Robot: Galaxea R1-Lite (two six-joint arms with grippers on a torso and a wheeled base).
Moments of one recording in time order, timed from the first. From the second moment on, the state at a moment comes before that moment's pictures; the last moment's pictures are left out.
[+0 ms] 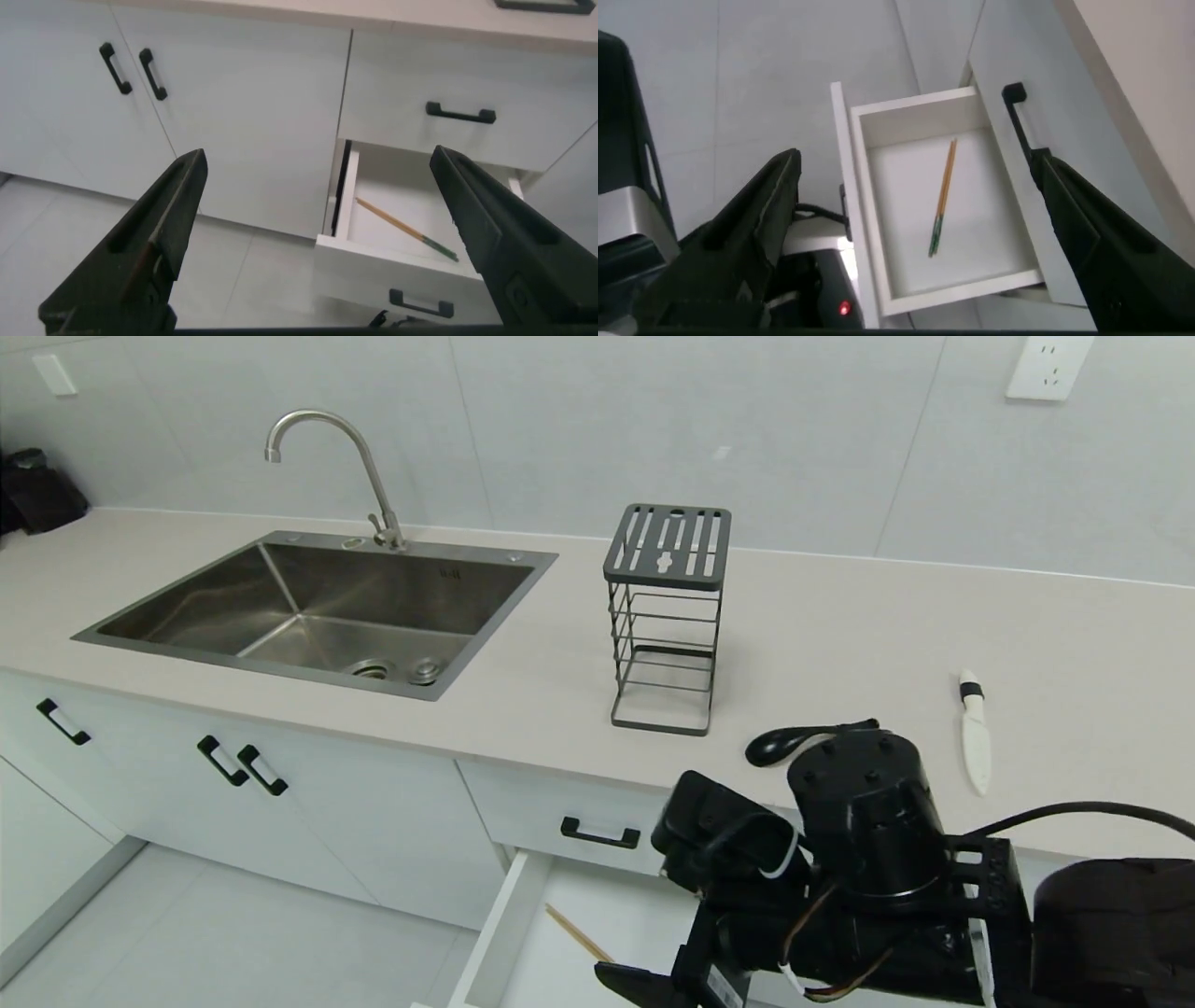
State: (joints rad) left arm 0.00 0.00 0.00 0.00 0.00 -0.03; right arm 0.94 1.78 -0.82 -0.51 0.13 -0.24
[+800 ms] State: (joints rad) left arm 0.00 0.00 0.00 0.00 0.00 -0.03; right arm 0.92 1.74 -0.95 -0.17 0.18 -0.26
